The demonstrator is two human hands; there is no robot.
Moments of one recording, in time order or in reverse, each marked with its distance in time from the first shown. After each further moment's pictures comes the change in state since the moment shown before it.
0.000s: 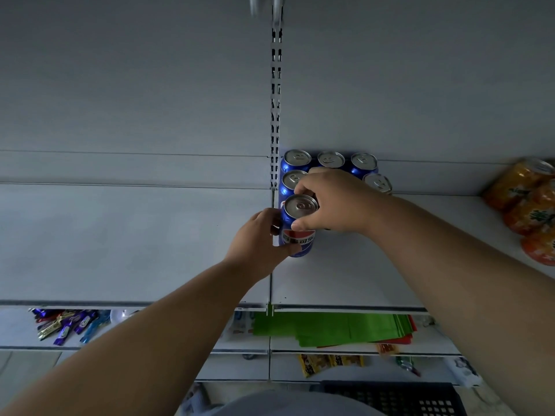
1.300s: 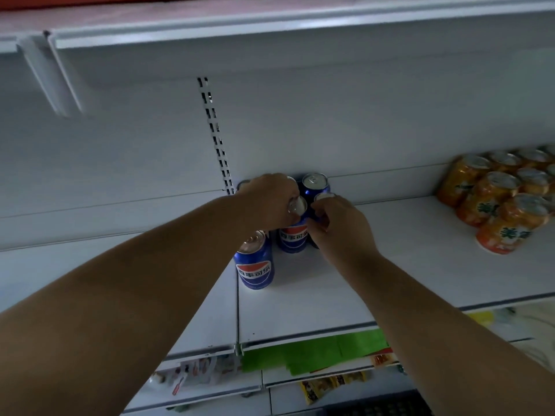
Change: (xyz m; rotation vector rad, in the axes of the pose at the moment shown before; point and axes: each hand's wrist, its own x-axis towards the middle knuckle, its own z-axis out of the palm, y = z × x) left_hand 0.115 0.123 -0.016 0.650 -0.318 0.425; right_hand -0.043 0.066 0.032 0.169 0.559 0.350
